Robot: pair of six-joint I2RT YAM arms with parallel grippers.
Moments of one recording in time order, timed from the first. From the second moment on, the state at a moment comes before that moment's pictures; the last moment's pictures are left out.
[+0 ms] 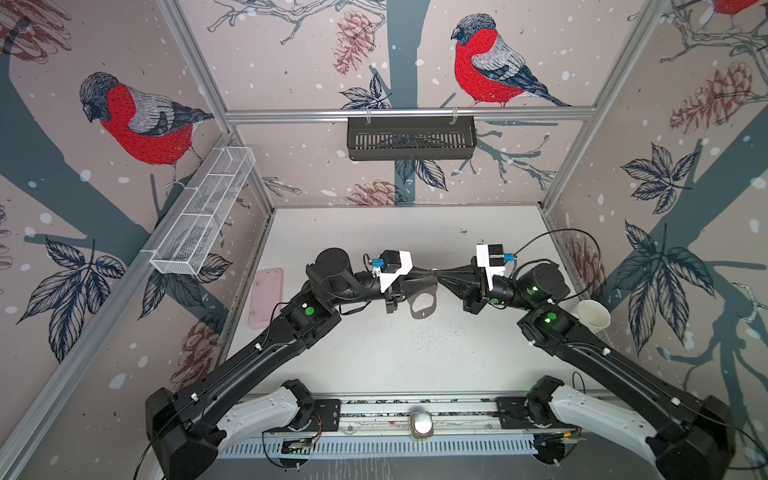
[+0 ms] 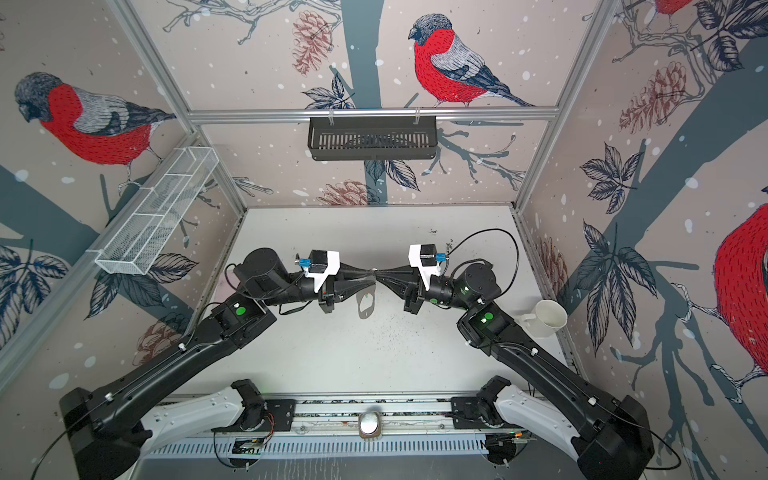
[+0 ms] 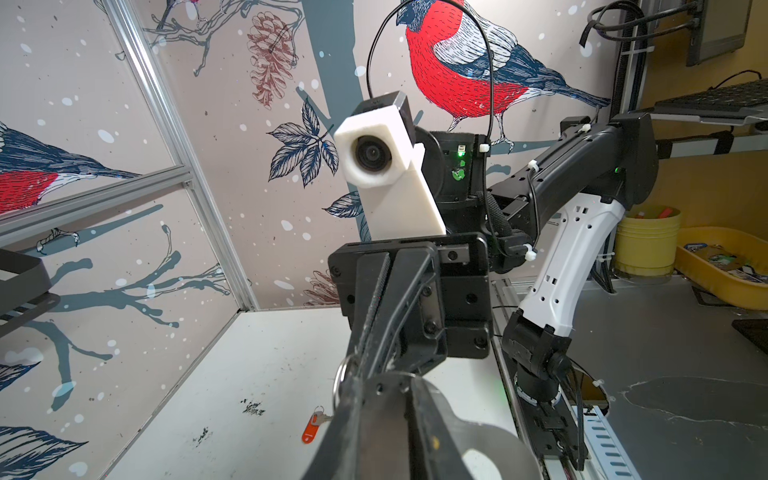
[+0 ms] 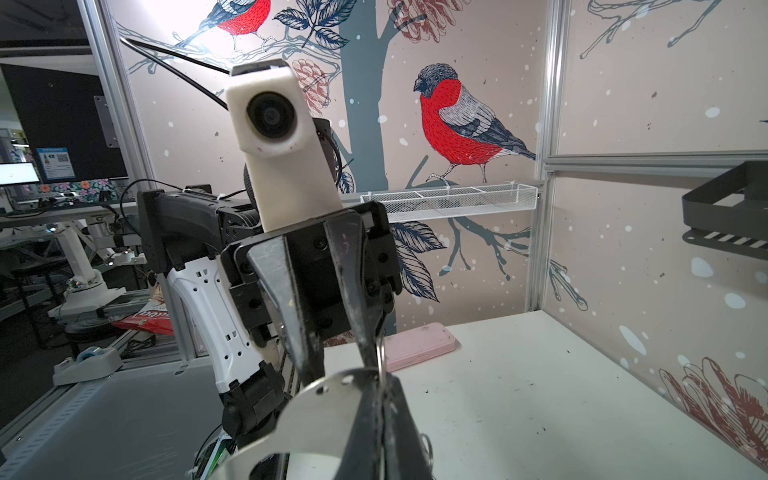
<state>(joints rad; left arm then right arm) -0.76 1.02 0.97 0.12 0.69 0.16 0.67 0.94 0.72 0.49 -0.79 0.21</state>
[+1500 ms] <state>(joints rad) -0.77 1.02 0.98 0.00 0.55 0.19 0.68 0.94 0.75 0.35 -0.76 0.15</state>
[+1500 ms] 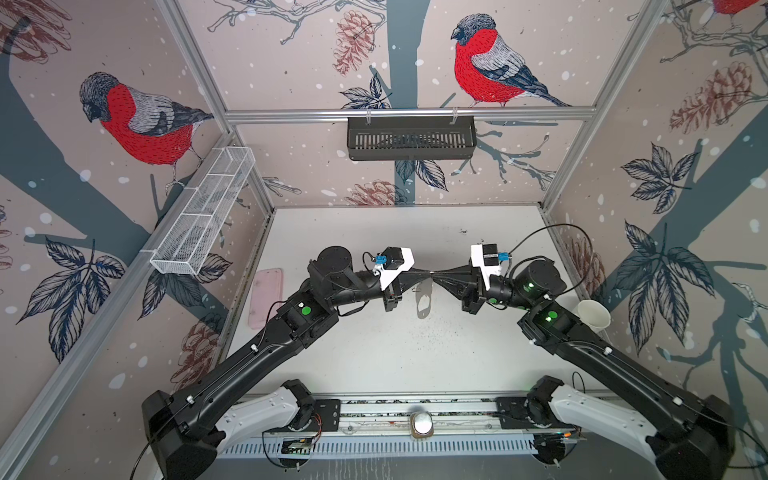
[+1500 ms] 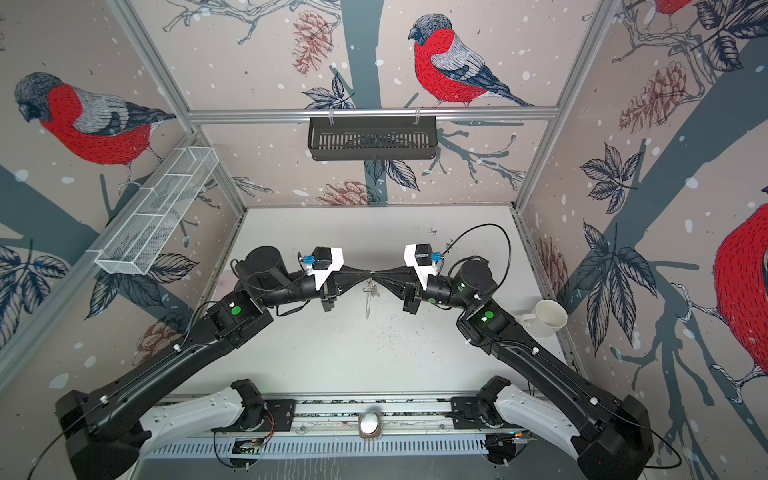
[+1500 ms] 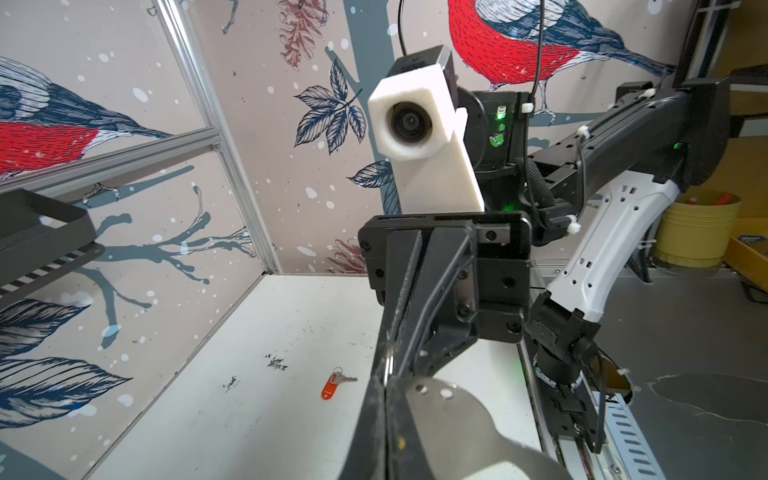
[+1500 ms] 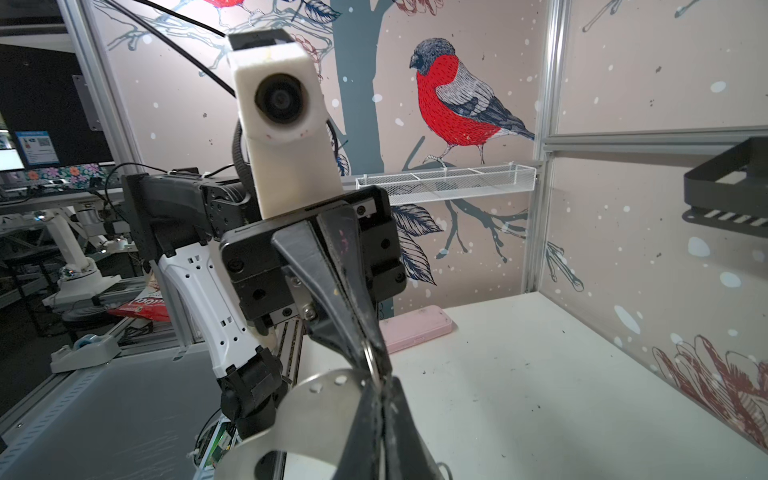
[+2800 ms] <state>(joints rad) -1.06 0.93 0.65 0.26 -0.19 0.47 0.68 0.86 0.72 -0.01 -0.38 0.05</state>
